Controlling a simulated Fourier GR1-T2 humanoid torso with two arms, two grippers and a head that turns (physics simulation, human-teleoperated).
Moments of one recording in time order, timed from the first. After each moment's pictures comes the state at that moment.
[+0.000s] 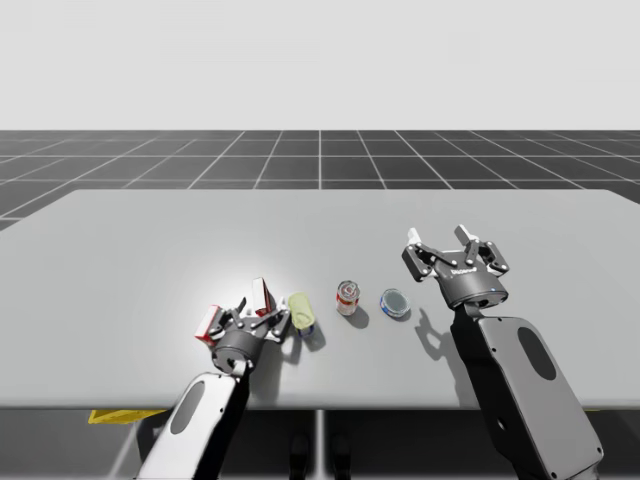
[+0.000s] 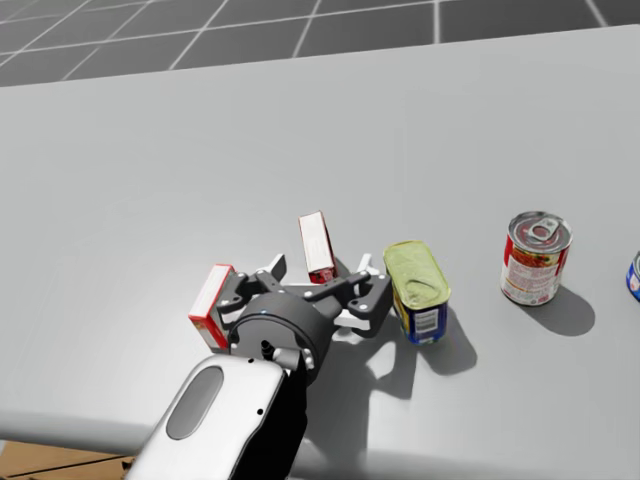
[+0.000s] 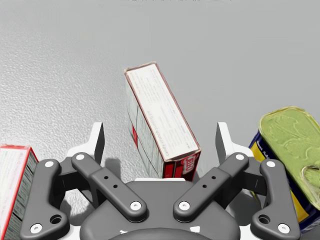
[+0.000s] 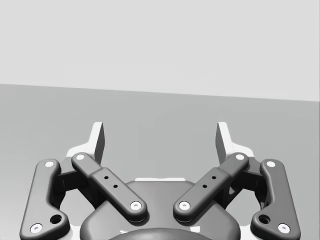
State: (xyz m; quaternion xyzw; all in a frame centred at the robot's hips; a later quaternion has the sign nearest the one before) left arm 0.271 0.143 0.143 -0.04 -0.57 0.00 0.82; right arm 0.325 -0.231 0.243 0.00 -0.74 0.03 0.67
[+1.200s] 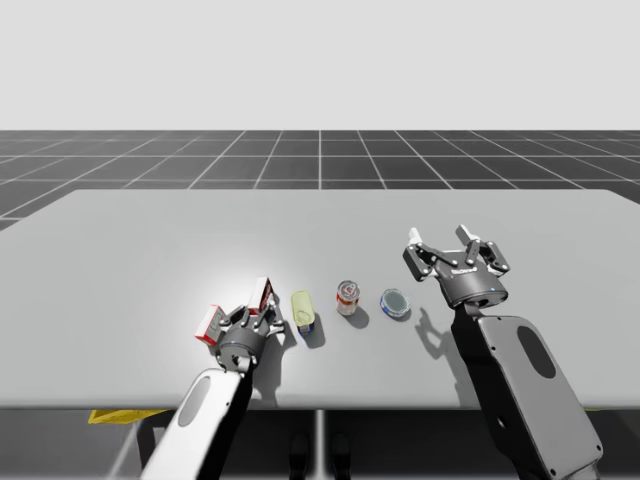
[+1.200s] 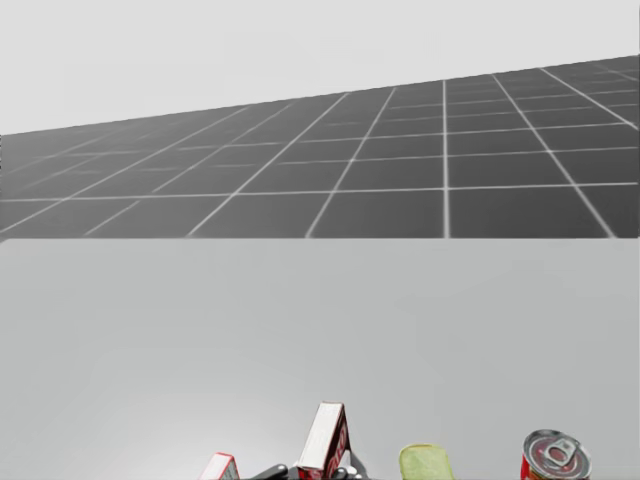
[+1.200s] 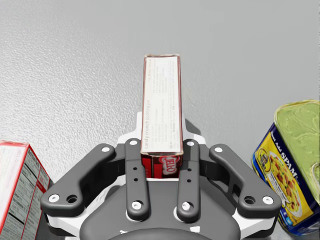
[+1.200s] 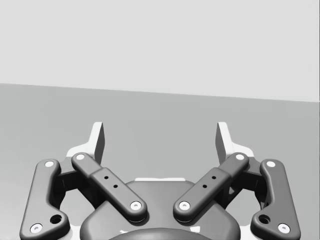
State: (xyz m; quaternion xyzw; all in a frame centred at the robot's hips) left arm 0.276 0.140 0.138 -0.02 -0.56 0.01 0.83; right arm 0.327 -0.233 0.242 -0.01 -0.74 0.03 0.67
